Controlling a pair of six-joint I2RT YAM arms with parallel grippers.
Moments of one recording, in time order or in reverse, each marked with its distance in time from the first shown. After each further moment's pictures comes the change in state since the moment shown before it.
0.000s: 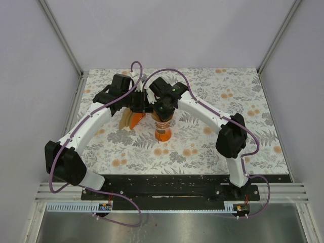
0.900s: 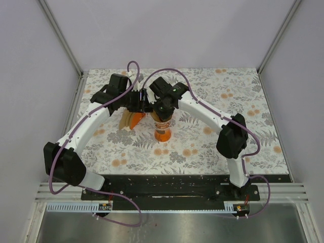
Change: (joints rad) left arm 0.019 -0.011 0.000 -0.020 -0.031 0.011; right arm 0.000 -0.009 -0.011 0.013 -0.007 -0.010
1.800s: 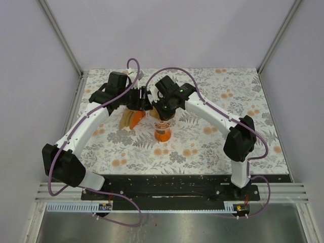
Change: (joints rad) left arm 0.000 -0.013 0.031 0.001 -0.032 0.043; right arm -0.030 -0.107 -0.121 0.118 -0.087 -0.028
